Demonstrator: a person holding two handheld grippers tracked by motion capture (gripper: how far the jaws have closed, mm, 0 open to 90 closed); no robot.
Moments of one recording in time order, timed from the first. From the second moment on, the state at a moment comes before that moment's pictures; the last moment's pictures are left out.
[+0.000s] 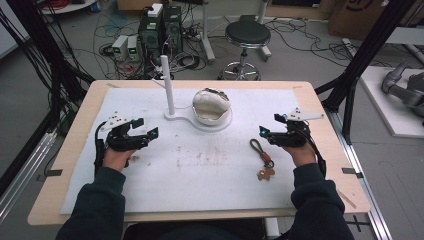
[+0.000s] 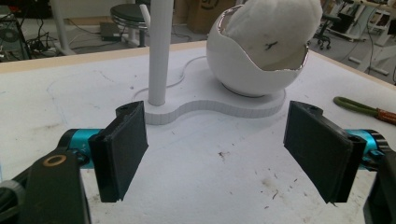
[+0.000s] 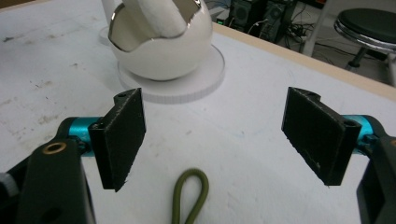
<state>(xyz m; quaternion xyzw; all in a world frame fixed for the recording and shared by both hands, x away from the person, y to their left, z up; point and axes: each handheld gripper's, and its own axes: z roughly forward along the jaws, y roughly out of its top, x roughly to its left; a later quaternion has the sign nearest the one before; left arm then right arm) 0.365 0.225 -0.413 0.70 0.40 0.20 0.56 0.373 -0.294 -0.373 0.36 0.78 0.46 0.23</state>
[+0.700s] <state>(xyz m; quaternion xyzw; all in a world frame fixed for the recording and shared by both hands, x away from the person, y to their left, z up) 0.359 0.223 -0.413 0.70 0.39 0.20 0.56 0.355 -0.315 -0.389 0.38 0.77 0.44 0.25</state>
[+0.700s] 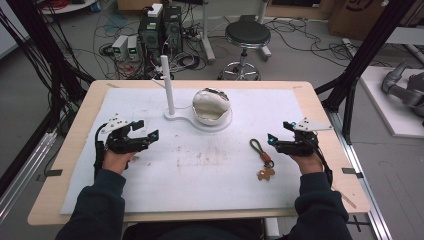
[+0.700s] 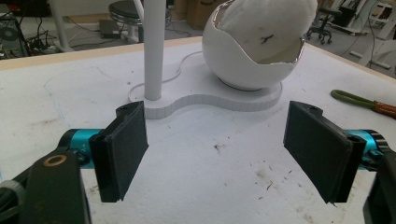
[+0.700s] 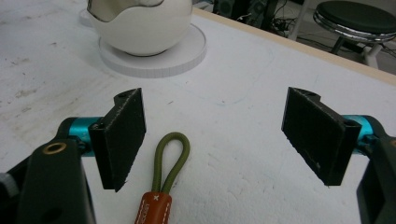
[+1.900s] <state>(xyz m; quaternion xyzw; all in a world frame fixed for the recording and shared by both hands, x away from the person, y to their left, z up) 0.361 0.221 -0.418 0.71 0.40 0.19 0.56 0.357 -0.289 -0.437 0.36 0.87 0.31 0.13</state>
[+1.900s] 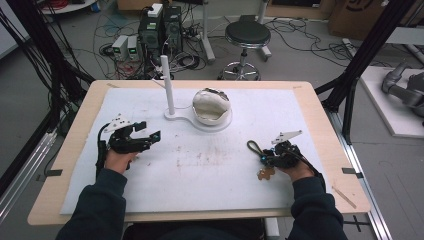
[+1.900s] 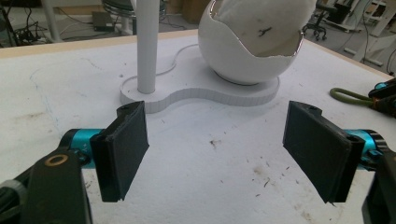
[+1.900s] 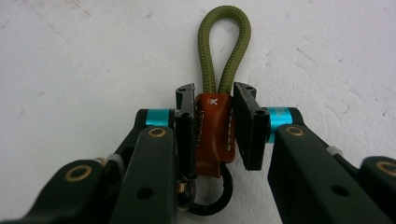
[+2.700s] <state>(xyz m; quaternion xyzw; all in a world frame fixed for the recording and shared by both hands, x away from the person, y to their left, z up) 0.355 0.227 -0.423 0.71 0.41 0.20 0.54 0.367 -0.254 -0.361 0.31 0.78 0.50 0.20</state>
